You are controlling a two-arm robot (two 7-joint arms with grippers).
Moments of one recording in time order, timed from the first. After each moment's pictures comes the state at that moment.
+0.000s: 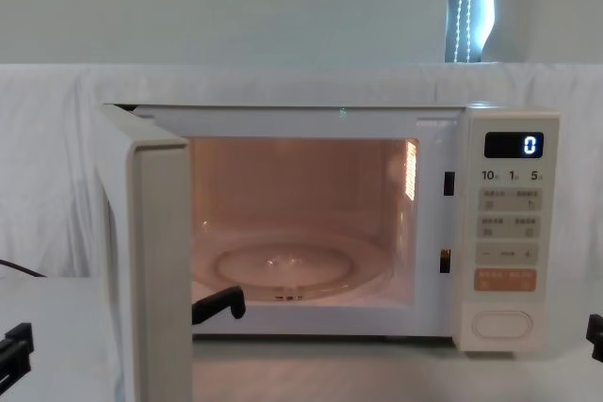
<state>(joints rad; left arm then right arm) 0.27 0.24 0.04 -1.85 -0.25 -0.02 -0.02 -0.06 0.12 -0.05 -1.56 0.19 -0.16 0.15</state>
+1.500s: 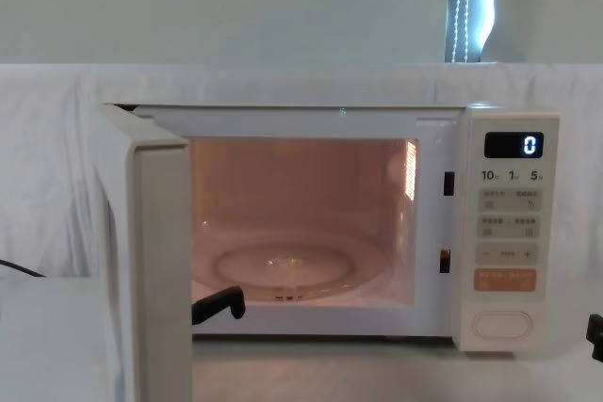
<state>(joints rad) 0.29 0.25 -0.01 -1.94 -0.31 0.05 -0.12 -0.06 0.12 -0.05 -1.56 0.19 -0.16 0.15</state>
